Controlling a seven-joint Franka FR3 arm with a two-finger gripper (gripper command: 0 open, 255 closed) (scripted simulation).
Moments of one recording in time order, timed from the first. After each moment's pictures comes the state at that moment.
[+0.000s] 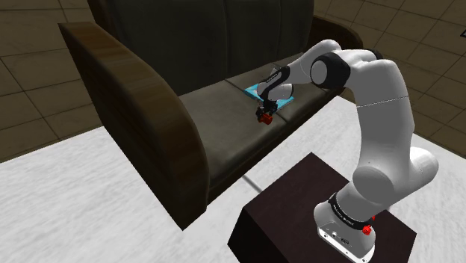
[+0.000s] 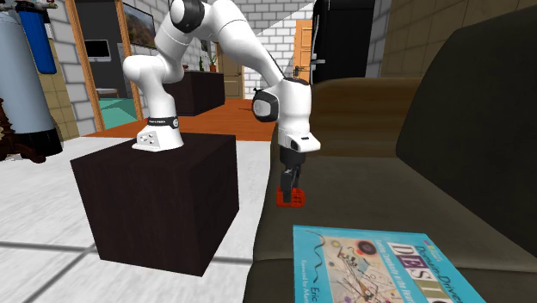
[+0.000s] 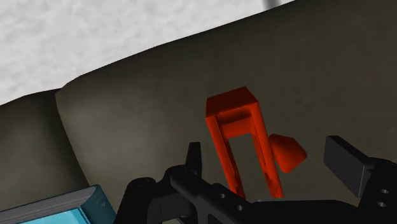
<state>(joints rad) -0.27 0.84 -0.17 -1.68 0.20 2.50 -0.39</state>
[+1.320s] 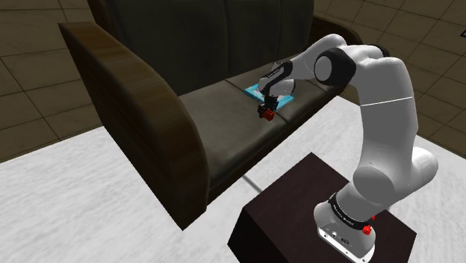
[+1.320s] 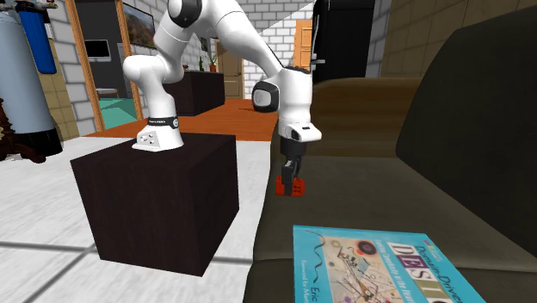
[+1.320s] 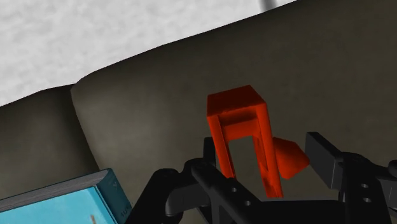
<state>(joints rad) -0.26 0.78 -0.18 -1.70 0.19 2.47 -0.38</state>
